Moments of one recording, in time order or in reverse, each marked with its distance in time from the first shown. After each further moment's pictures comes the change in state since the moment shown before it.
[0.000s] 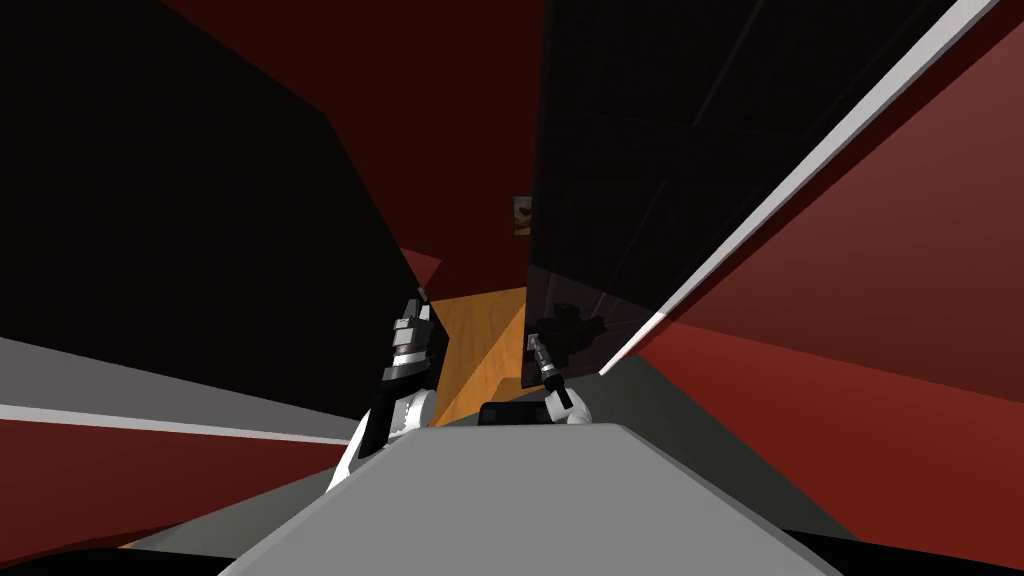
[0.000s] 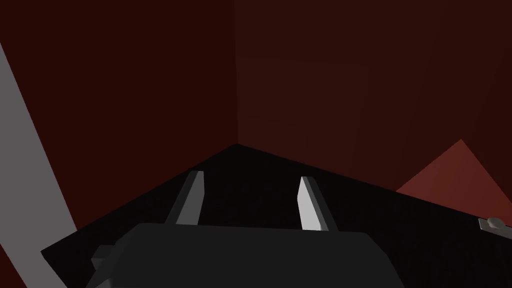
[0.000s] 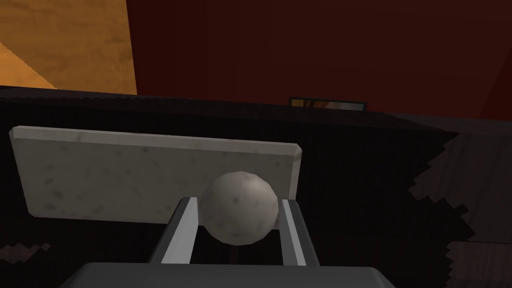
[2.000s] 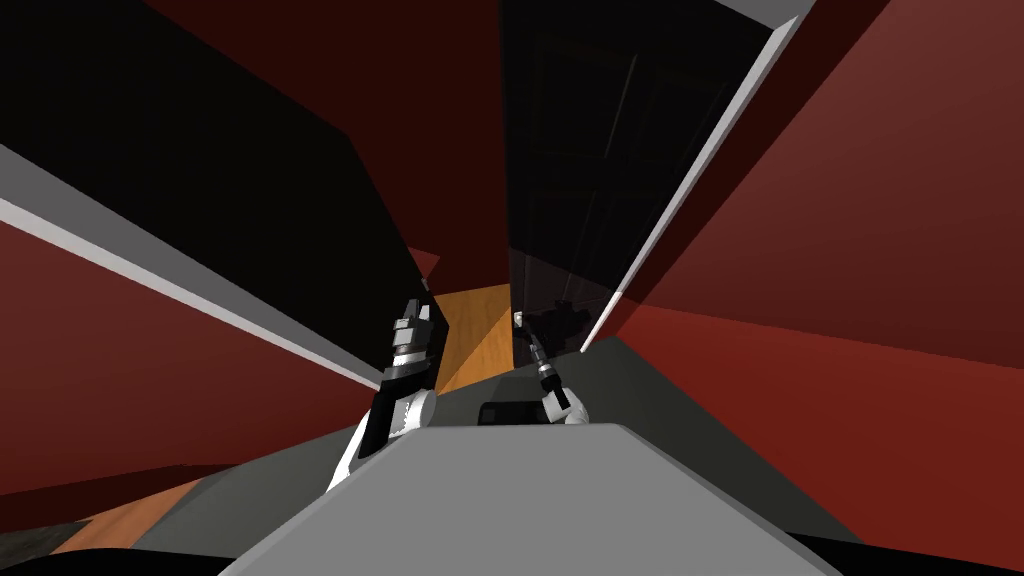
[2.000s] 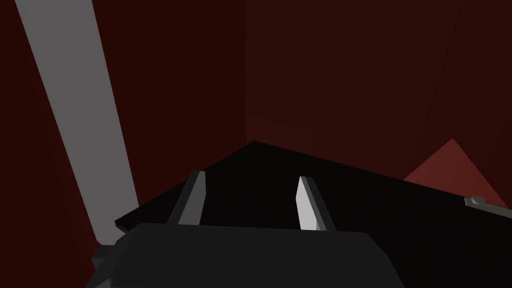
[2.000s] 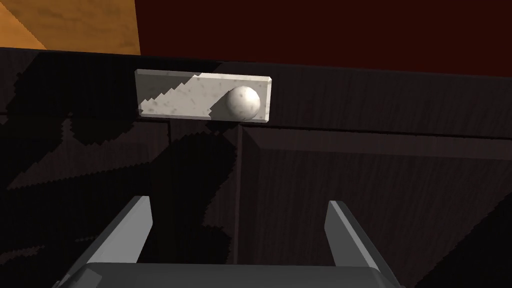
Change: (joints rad) arm 0.018 0.012 0.030 -0.042 0.020 0.007 -0.010
